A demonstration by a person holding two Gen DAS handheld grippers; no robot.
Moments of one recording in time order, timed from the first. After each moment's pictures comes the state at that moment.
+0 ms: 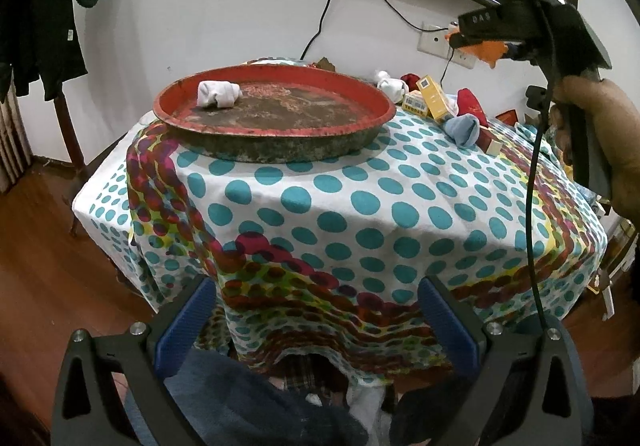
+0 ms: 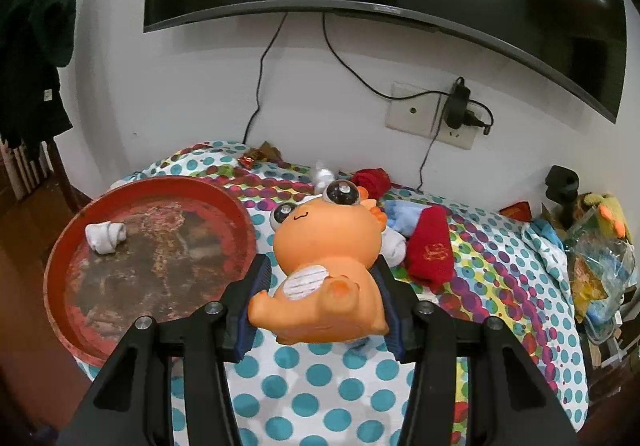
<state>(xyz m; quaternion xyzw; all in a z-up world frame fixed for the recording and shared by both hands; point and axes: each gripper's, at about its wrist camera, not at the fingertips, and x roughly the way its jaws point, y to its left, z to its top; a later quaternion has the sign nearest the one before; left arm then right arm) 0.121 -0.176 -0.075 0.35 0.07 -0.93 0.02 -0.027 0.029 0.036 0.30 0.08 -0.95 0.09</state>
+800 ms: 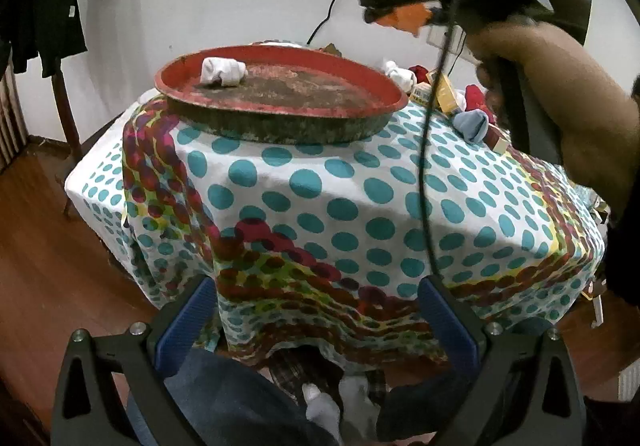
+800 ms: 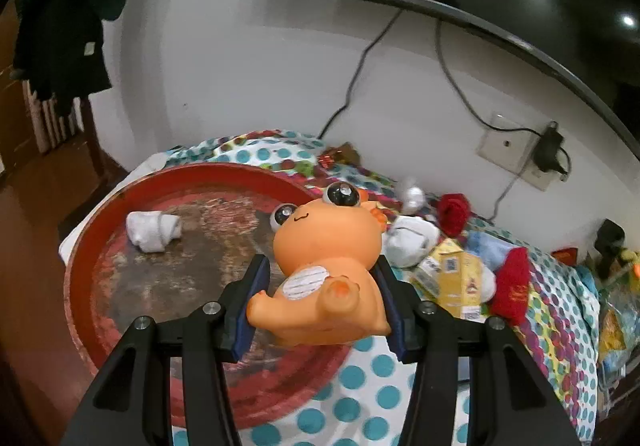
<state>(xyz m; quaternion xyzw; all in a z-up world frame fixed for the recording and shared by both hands) 0.114 -0.187 -0.089 0.38 0.10 -0.92 0.02 -0.046 -0.090 0.015 0.30 0.15 -0.93 0.15</state>
